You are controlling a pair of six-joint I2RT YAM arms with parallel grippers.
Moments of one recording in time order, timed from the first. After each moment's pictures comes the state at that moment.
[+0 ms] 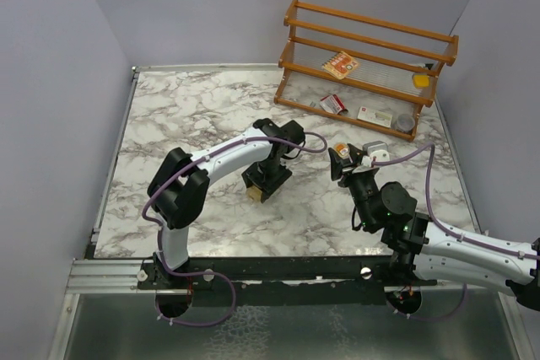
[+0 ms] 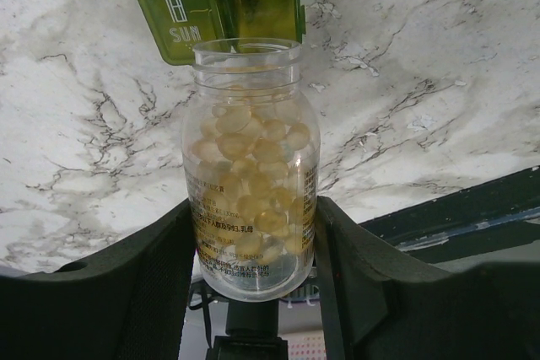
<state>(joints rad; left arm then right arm) -0.82 1.89 1.51 -1.22 -0.02 -0.10 1.14 0.75 0.50 0.44 0.88 -0.15</state>
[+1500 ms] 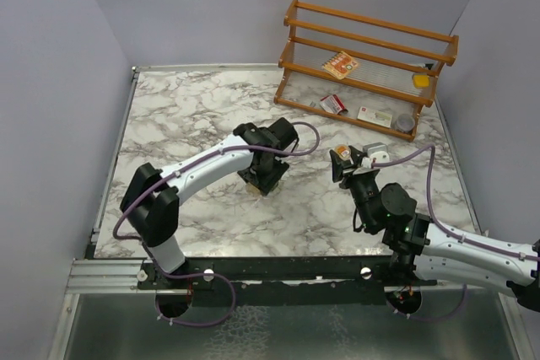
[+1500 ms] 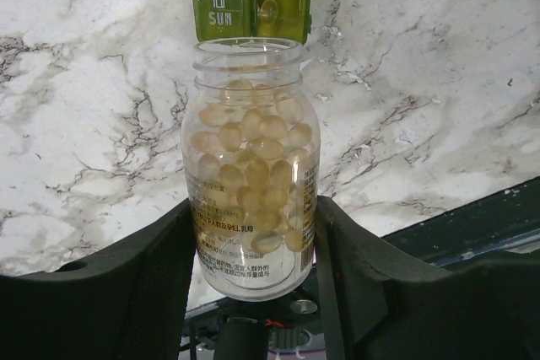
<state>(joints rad) -0.84 1.72 1.42 -1.11 -0.09 -0.16 1.14 0.73 0.49 0.41 0.89 -0.14</state>
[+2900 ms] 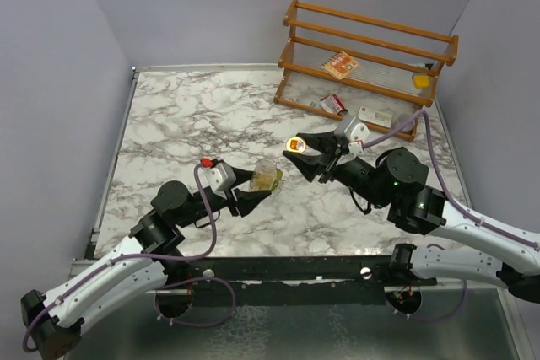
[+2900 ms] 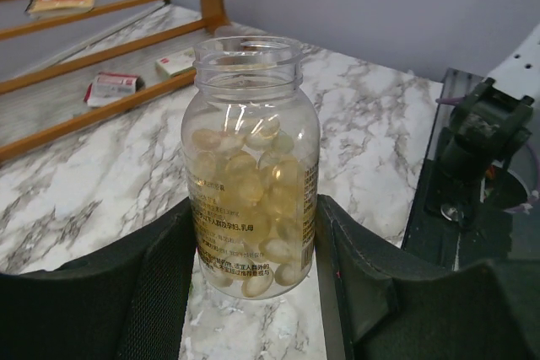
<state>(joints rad) -0.83 0.52 0.45 0.11 0.23 -0.10 1.14 0.92 0.98 0.12 0.21 -0.13</state>
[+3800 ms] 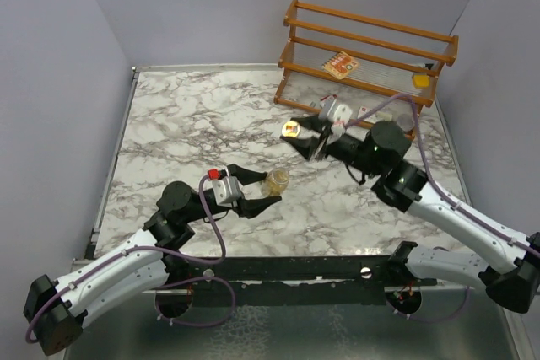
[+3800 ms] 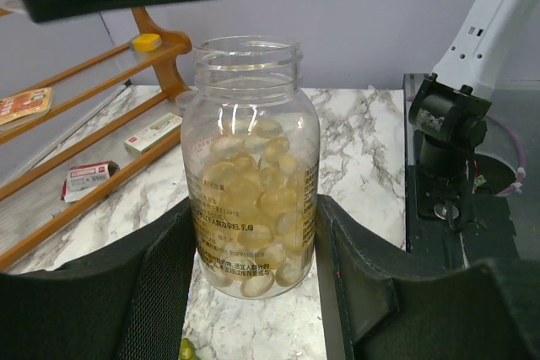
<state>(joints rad) -0.83 0.64 0.39 0.46 0.48 0.03 0.96 1.01 0.96 0.15 -0.15 -0.24</state>
